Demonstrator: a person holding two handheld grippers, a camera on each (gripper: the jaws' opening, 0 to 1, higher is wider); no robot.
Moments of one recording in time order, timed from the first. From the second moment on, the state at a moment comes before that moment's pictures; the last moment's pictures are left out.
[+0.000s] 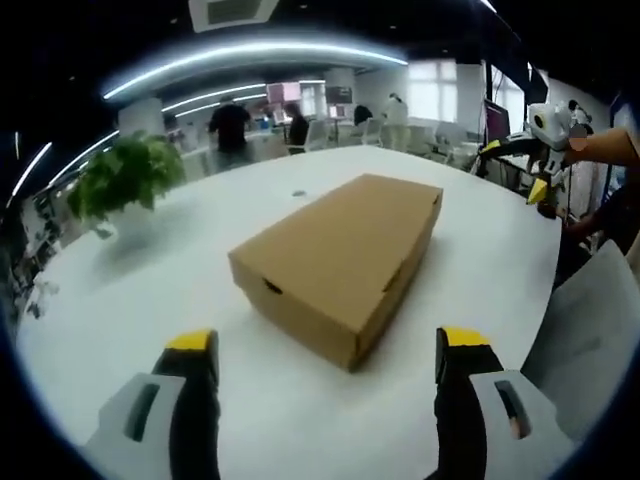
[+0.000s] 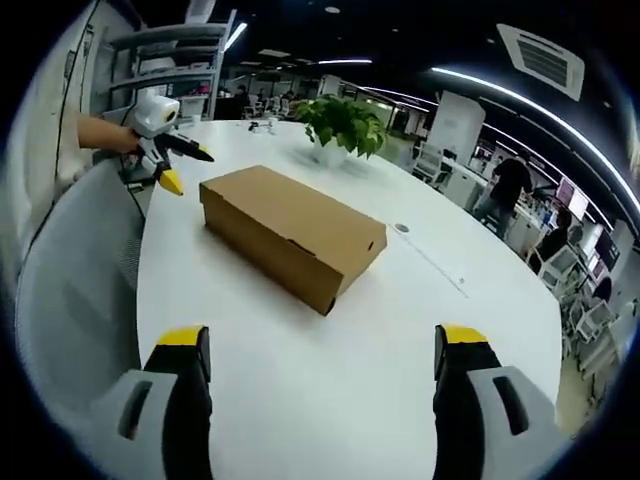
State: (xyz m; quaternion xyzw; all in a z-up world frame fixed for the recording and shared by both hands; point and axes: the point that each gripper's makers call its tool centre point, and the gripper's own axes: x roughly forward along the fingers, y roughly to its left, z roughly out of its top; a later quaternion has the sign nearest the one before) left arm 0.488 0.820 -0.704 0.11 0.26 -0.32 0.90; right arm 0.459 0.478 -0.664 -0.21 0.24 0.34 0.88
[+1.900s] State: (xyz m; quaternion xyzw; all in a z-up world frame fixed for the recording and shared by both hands) left arm 0.501 0.791 -0.722 0.04 0.29 -0.25 0.92; right arm 0.551 0.547 -0.713 -0.17 0.27 0.42 0.85
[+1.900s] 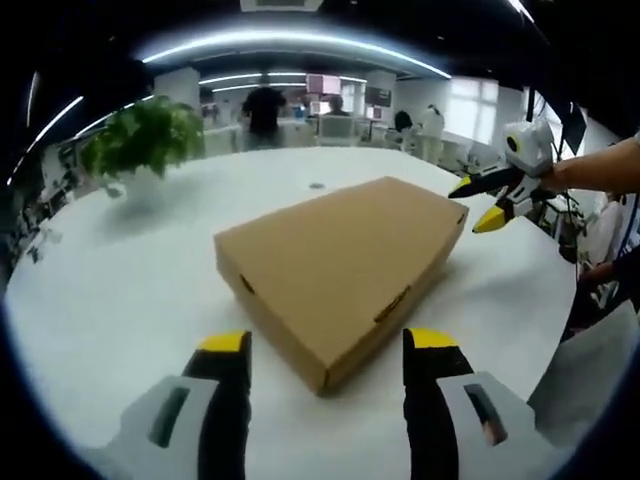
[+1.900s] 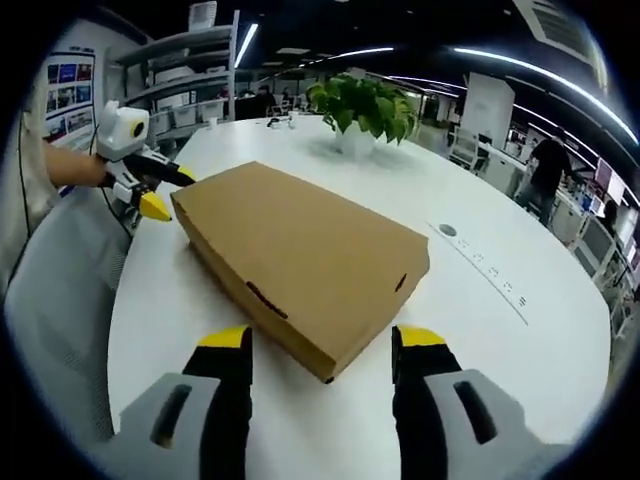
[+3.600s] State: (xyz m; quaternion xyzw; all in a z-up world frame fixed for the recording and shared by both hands) left arm 0.518 0.807 -0.728 0.06 0.33 -0.30 0.89; right arm 0.534 0.573 -0.720 -0.10 0.29 0.34 0.89
